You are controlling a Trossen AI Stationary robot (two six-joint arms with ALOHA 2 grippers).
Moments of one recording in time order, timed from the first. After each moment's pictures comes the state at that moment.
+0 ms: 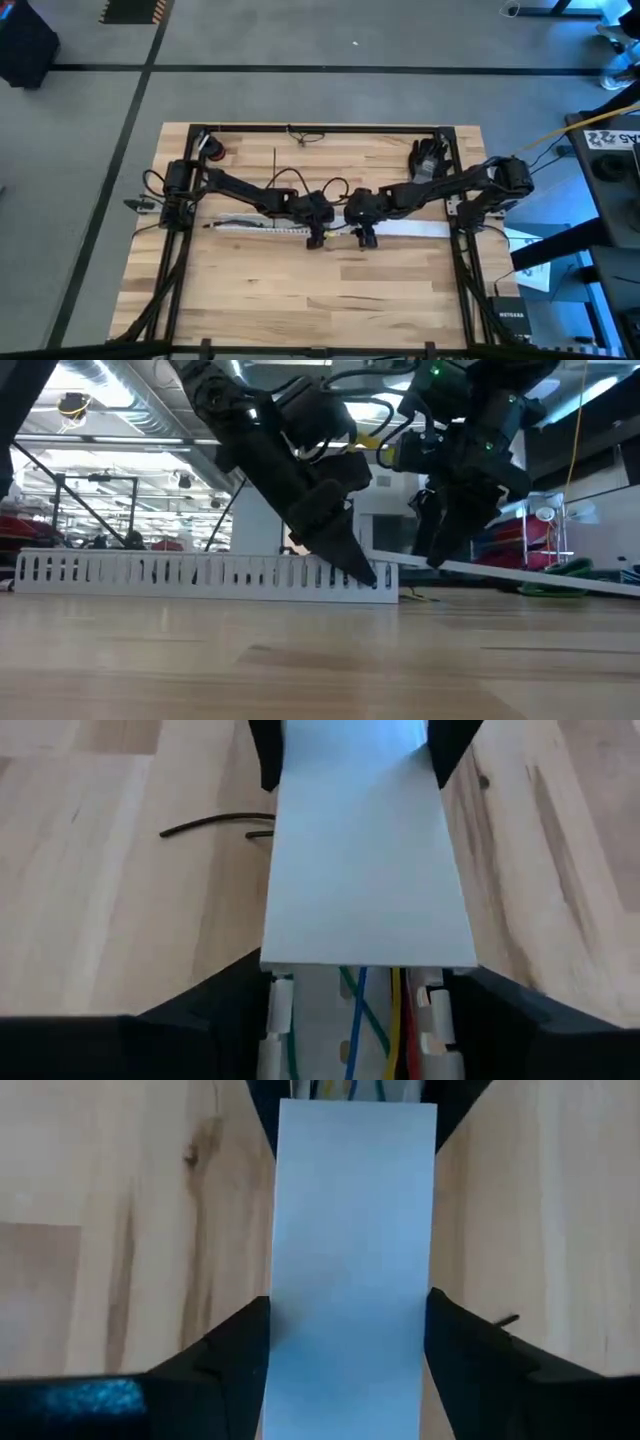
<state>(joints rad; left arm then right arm) 0.00 1.96 1.10 0.07 -0.01 0.01 0.03 1.61 0.87 -0.36 -0.04 0.00</state>
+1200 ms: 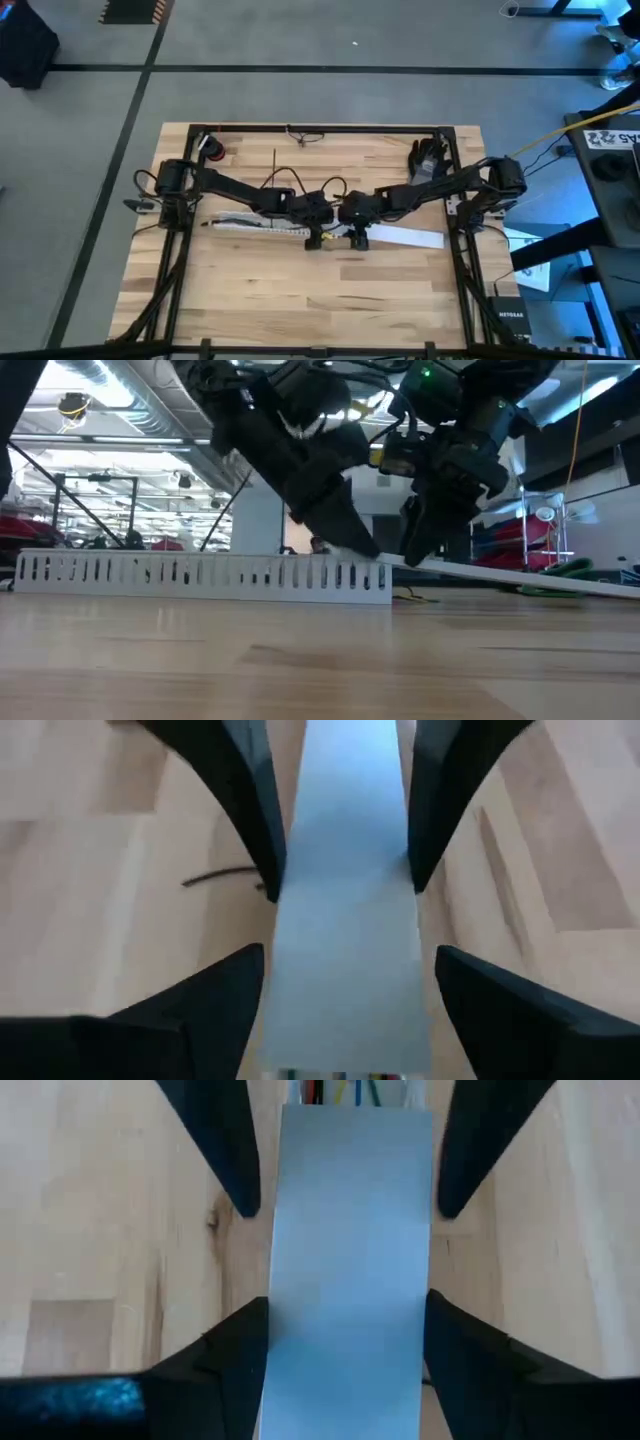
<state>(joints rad) -0.02 1.86 1.11 0.02 -0.01 0.03 0.03 1.68 0.87 -0.26 -0.07 0.10</state>
